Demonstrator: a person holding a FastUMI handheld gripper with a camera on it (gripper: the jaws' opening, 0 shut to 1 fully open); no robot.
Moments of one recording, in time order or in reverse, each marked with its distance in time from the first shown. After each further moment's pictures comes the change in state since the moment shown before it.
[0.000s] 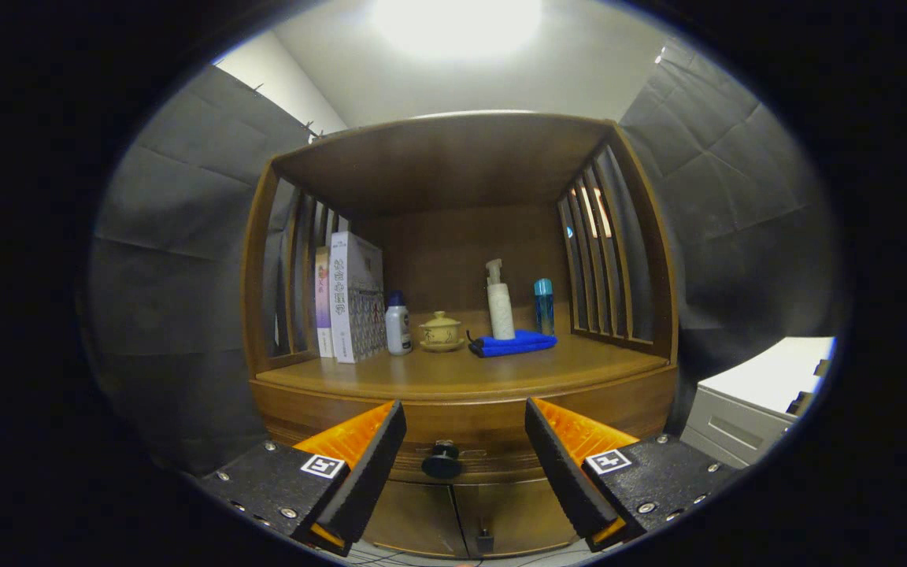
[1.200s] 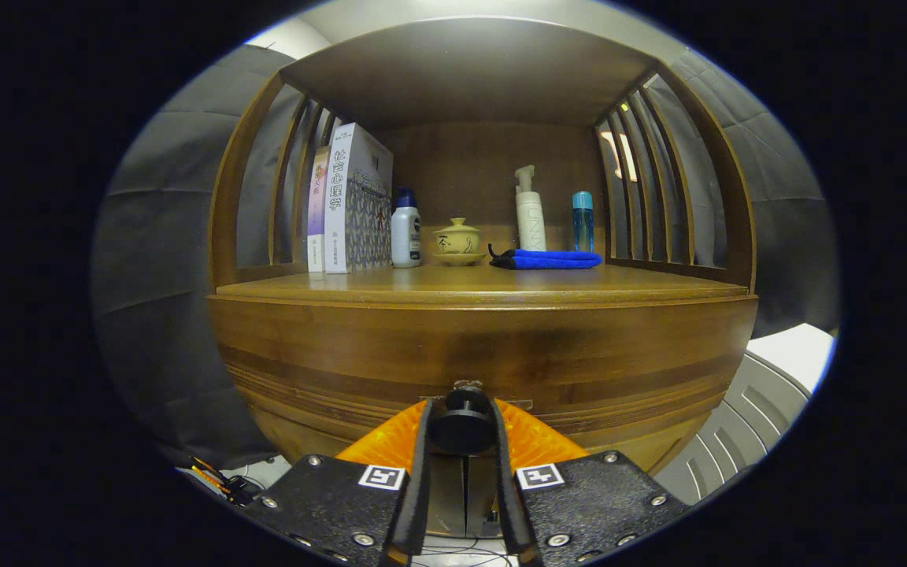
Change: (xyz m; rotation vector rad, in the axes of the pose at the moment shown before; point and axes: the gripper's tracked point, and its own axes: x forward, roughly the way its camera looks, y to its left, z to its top) arm 0.066 0.017 -0.090 -0.080 0.209 0.022
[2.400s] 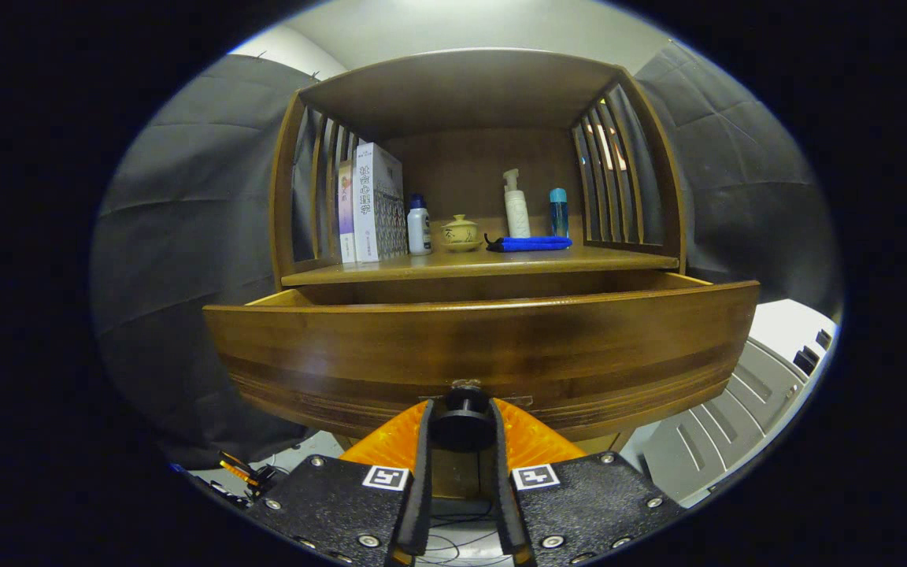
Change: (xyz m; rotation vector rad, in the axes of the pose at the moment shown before) arm -0.131 0.009 -0.026 0.059 0.050 0.024
